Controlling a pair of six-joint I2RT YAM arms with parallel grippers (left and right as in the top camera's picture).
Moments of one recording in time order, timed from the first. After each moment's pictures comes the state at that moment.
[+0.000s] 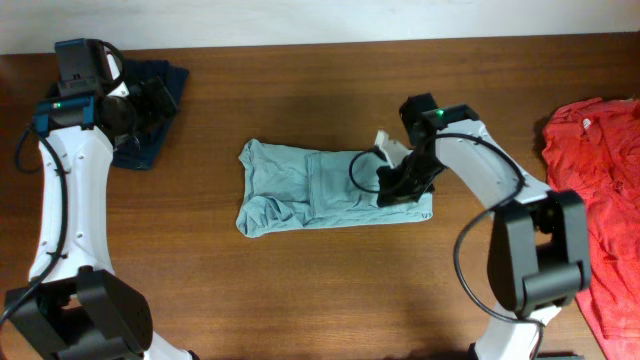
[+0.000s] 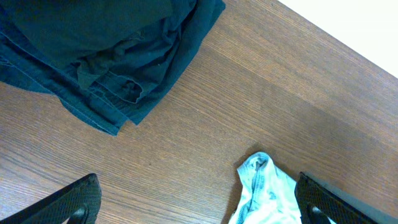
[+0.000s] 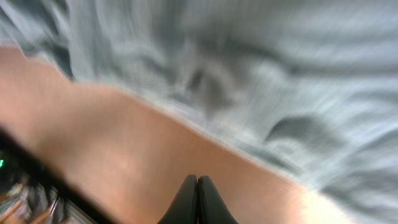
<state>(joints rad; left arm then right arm) 0.18 1.77 1.68 -0.90 0.09 -0.34 0.22 1.94 1.45 -1.10 -0.45 -0.11</state>
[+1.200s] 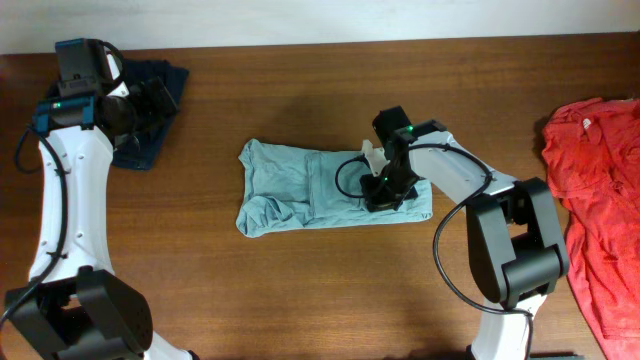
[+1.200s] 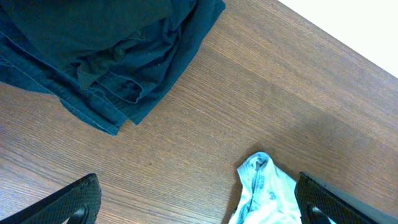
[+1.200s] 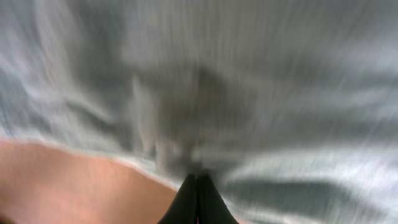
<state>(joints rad) 0.18 1.77 1.68 -0.90 0.09 -0.34 0.31 2.02 1.39 -0.97 -0.32 0.03</state>
